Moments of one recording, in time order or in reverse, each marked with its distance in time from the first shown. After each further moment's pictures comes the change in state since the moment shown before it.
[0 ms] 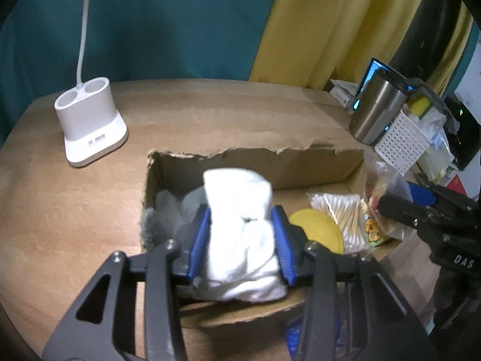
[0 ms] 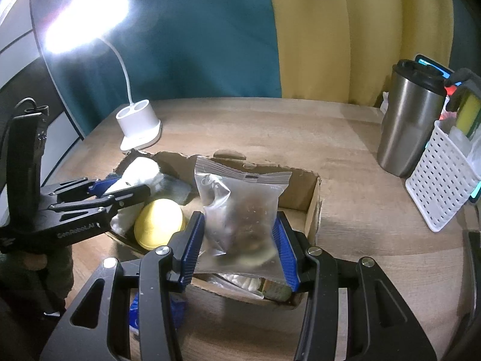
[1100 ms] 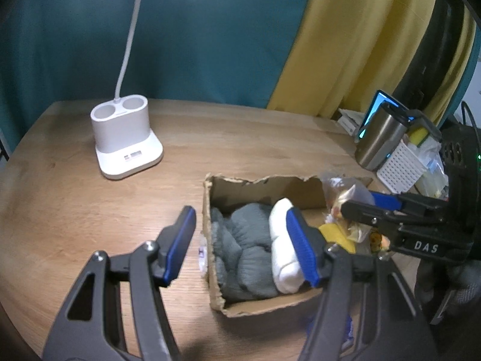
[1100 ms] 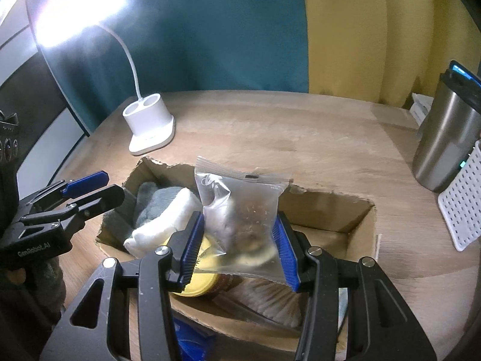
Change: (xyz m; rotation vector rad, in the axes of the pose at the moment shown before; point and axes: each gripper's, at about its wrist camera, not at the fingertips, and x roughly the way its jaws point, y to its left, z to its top) left arm -0.036 0.043 0.003 -0.050 -0.100 -0.001; right arm 0.042 0.032 0.031 0.003 0.071 0.060
